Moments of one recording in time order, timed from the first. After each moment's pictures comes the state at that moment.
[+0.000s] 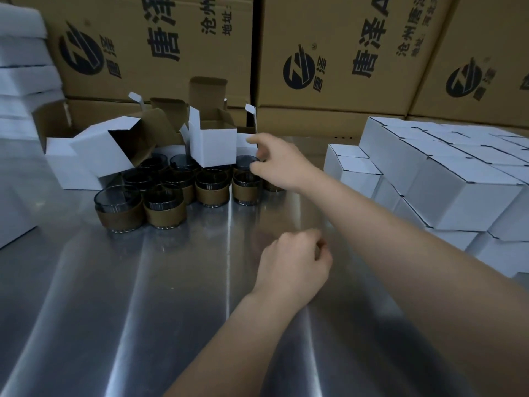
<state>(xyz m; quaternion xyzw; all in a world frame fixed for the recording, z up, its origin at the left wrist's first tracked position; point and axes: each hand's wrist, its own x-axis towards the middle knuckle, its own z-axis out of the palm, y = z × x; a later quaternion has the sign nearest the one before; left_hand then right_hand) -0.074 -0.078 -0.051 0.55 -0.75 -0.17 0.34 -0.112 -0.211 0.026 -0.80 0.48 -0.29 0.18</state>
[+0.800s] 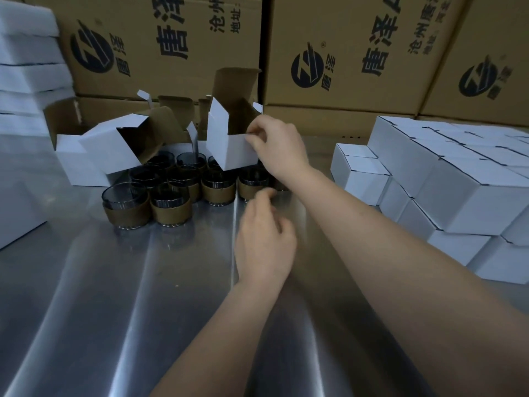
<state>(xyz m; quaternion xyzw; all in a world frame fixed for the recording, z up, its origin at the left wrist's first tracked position) -0.053 -0.097 -0.052 0.62 -0.57 -0.14 0.52 -0.089 -0.221 0.033 -0.79 0.48 -0.38 0.04</state>
